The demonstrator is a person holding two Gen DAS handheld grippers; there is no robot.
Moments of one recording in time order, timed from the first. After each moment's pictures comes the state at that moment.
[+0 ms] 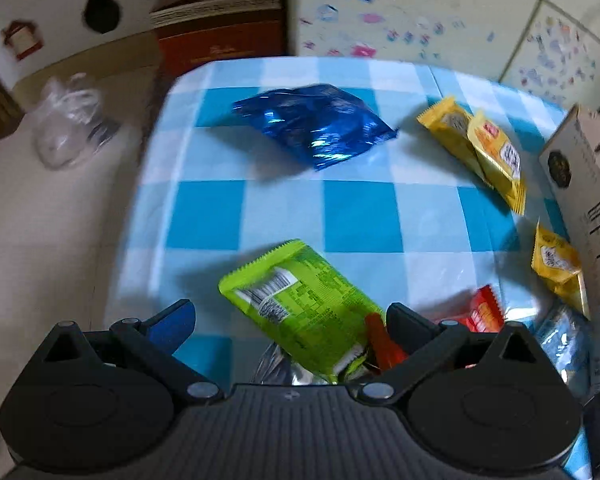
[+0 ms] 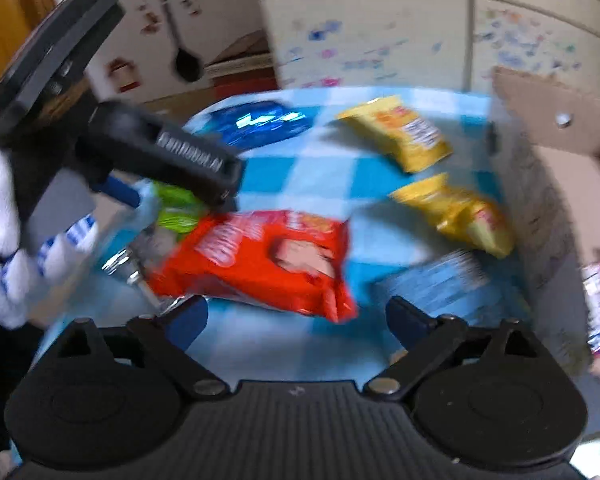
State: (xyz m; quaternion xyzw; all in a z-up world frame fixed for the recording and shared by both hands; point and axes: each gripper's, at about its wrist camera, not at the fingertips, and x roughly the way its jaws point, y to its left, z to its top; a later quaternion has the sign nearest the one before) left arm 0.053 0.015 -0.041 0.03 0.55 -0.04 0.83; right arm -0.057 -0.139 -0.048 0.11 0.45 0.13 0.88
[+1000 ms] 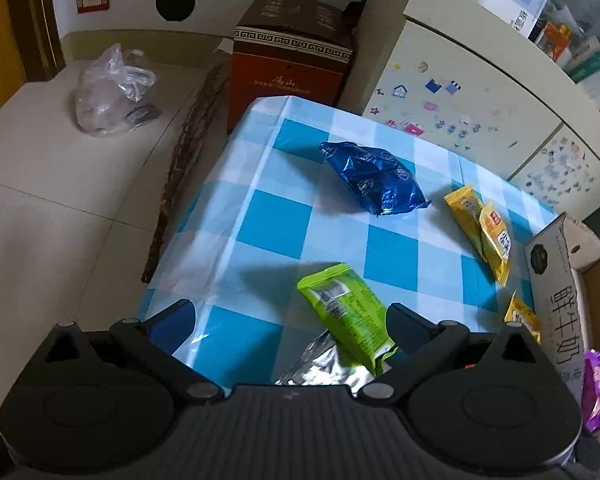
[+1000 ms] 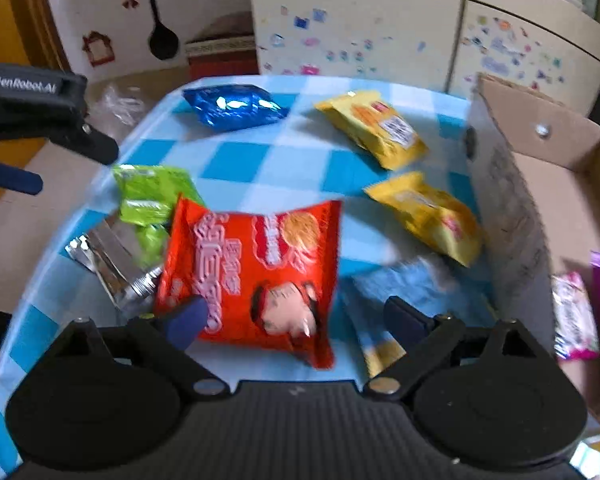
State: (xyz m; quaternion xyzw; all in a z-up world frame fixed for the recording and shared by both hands) left arm 0.028 0.075 -0.012 -0.11 0.50 -0.02 0.86; right arm -0.050 -0.140 -0.044 0.03 0.46 0.05 0.88
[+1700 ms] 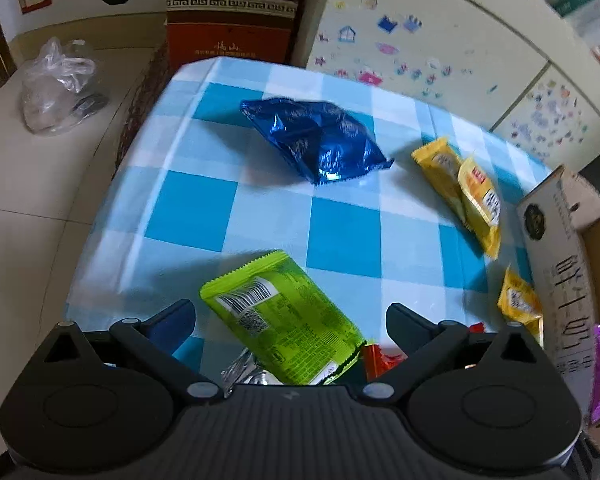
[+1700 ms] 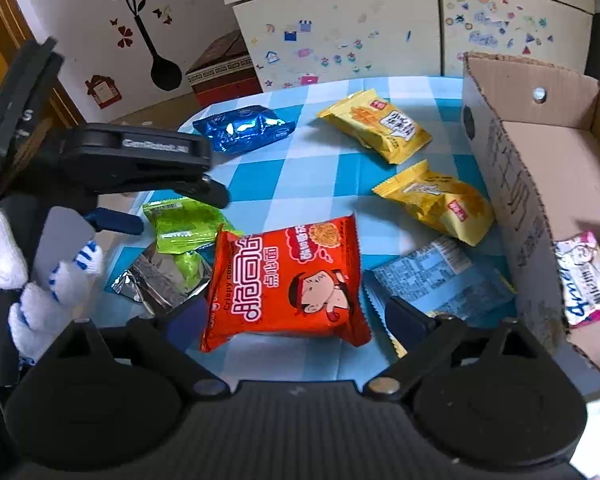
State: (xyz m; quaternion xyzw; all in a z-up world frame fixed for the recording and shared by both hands) left arm 0.063 0.024 -0.050 -0.07 0.54 -0.06 0.83; right arm -0.050 -0.148 -0.037 0.13 0.46 0.08 0.88
